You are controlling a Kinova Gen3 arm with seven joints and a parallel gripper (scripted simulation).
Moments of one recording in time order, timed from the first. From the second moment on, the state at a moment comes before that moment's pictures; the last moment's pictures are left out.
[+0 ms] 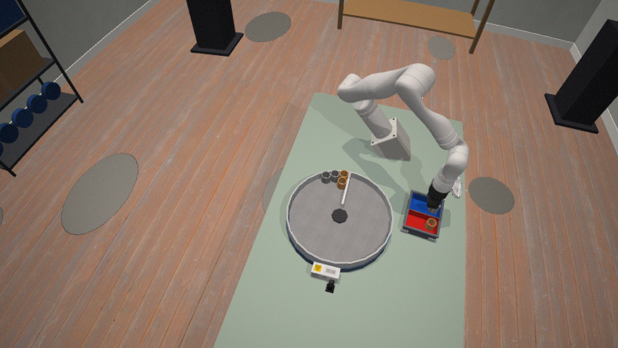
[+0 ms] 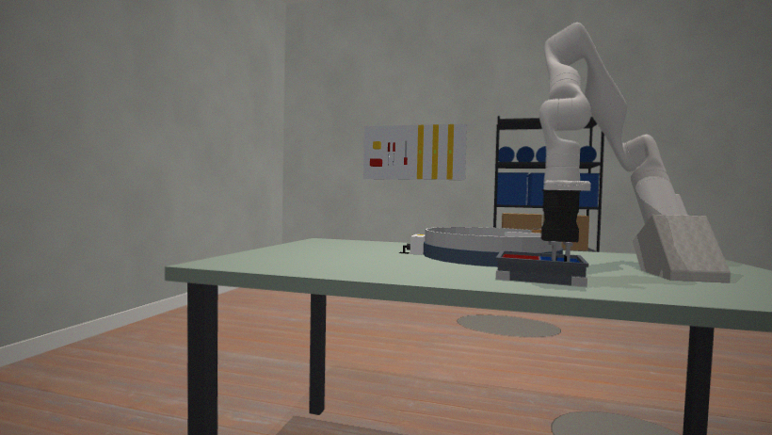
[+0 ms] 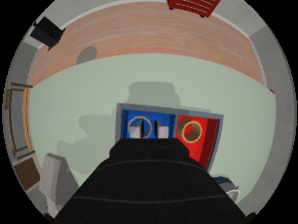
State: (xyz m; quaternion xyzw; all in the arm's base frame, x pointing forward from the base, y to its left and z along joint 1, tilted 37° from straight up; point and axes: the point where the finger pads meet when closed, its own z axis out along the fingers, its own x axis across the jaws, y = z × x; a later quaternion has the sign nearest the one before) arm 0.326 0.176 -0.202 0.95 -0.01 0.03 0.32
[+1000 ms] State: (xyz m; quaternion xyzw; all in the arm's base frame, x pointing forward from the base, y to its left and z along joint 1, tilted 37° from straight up) arm 0.324 0.182 -0.194 0.95 -0.01 0.03 0.32
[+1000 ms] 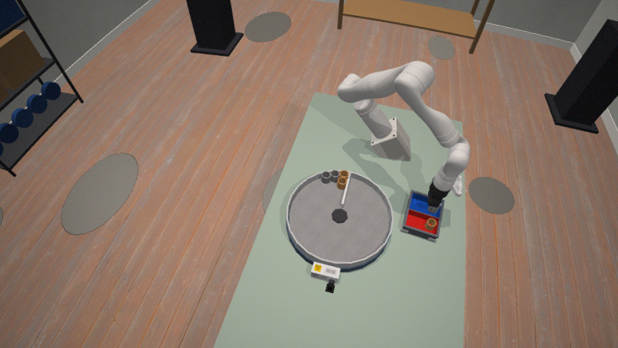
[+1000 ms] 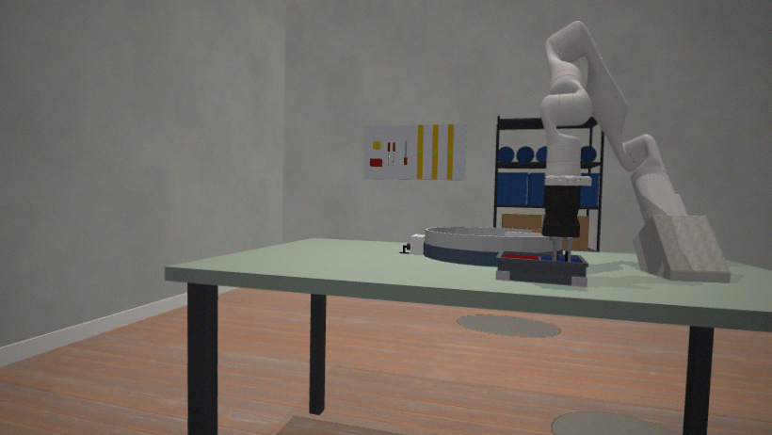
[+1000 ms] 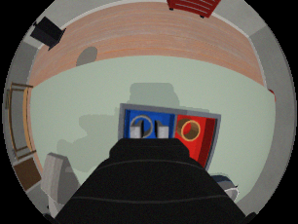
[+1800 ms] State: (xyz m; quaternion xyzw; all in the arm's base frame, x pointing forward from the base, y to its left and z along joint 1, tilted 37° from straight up) arm 0.323 0.186 -0.189 0.95 -0.01 0.03 0.32
